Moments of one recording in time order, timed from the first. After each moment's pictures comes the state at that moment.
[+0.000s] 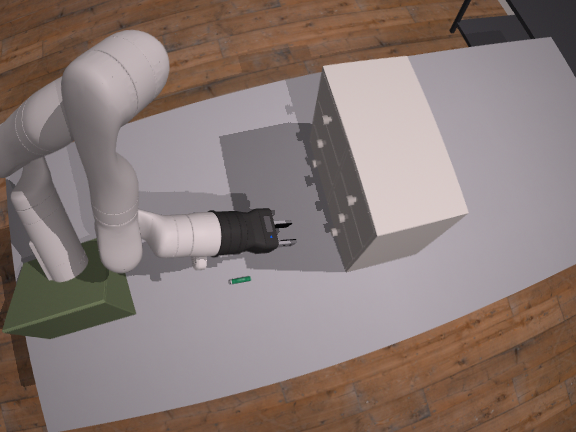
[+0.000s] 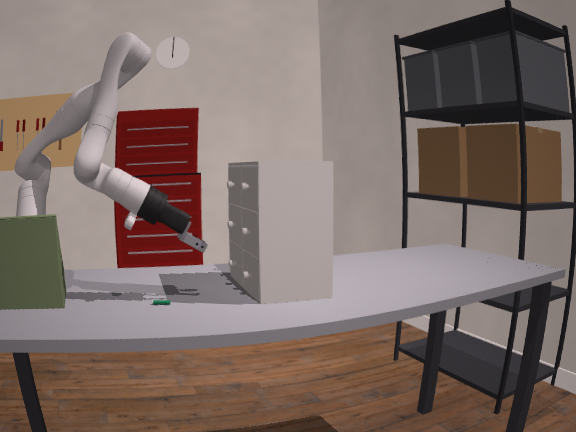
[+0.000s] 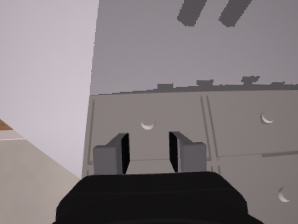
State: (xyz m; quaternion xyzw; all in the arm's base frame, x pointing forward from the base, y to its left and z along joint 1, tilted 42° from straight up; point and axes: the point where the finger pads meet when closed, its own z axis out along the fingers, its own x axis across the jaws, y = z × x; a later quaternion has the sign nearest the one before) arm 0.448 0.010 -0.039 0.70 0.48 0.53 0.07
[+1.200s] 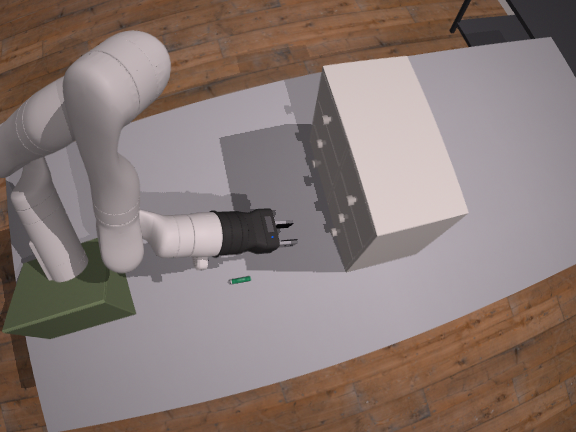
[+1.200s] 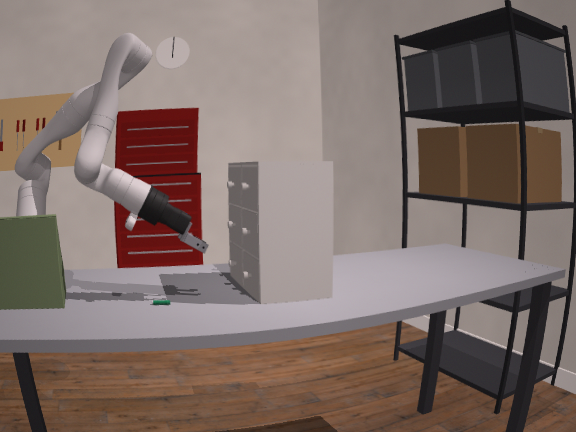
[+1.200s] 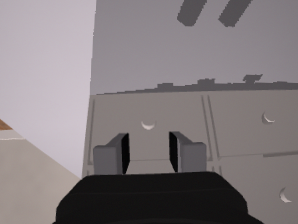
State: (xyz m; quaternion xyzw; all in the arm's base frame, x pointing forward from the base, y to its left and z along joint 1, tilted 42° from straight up) arm 0.450 0.011 -0.041 0.70 0.48 0.53 0.07
